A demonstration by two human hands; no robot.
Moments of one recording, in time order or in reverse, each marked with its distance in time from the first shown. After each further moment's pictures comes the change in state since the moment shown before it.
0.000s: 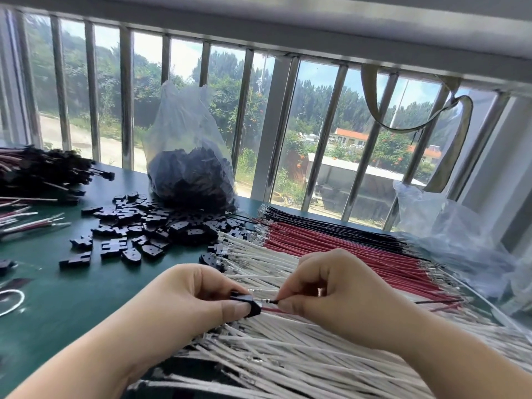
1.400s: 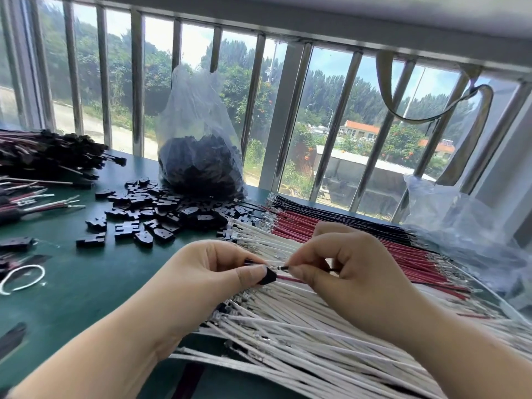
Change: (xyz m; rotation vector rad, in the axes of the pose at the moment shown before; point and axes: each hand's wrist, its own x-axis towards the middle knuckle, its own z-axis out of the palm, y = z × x) left_hand -0.005 0.010 0.015 -0.217 0.116 0.094; right_hand -0.004 -0.007 0.004 -0.086 0.264 -0.238
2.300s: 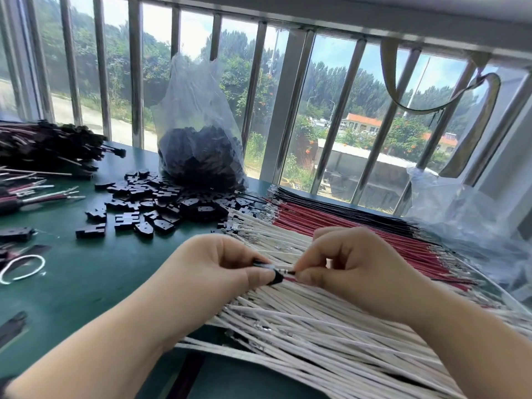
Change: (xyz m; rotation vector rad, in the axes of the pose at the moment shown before) left_hand -0.001 -0.002 0.005 0.213 -0.018 0.011; right_hand 0.002 0.022 -0.004 0.076 -0.201 0.081
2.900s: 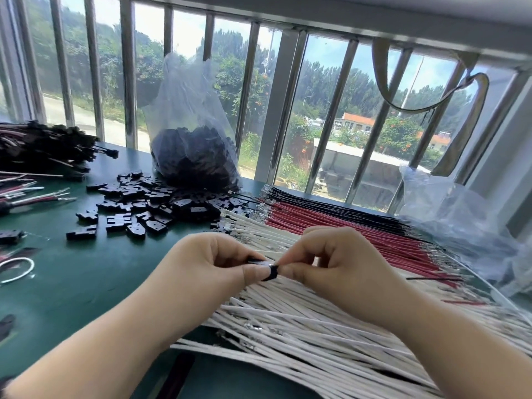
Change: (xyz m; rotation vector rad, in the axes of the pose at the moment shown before) left_hand 0.001 0.002 0.005 0.021 0.042 0.043; right_hand 0.000 -0.005 0.008 -0.012 0.075 0.011
